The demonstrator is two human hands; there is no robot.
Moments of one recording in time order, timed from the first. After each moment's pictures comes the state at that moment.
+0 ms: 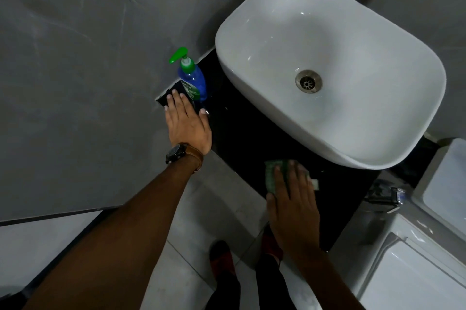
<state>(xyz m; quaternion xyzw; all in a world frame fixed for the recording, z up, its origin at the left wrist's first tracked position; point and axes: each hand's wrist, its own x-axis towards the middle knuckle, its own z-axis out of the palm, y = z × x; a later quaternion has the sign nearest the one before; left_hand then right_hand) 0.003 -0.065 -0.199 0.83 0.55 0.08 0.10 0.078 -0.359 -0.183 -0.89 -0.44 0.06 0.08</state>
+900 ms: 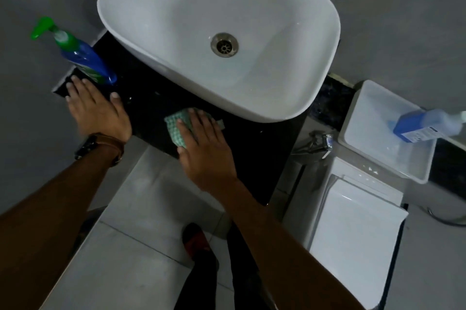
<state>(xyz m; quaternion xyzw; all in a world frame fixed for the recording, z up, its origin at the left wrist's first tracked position) 0.003 -0.071 -0.200 0.84 0.53 0.09 0.07 0.094 -0.298 -0.179 -0.85 -0.50 0.07 0.12</state>
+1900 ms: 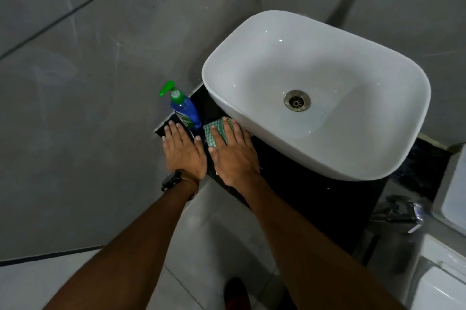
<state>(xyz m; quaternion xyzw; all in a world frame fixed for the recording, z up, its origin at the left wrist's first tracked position) 0.006 -0.068 -0.196 0.83 0.55 0.06 0.09 0.108 -0.164 -0.173 -0.83 -0.54 0.10 0.10</state>
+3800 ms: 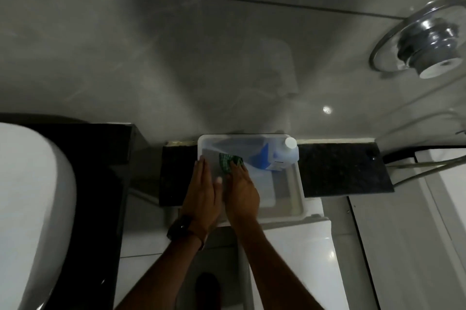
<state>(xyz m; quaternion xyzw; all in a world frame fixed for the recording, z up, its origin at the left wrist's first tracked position) 0.421 -0.516 -0.243 0.90 0.13 -0.01 0.41 0.444 -0.618 -0.225 -0.95 0.04 0.11 0.28</state>
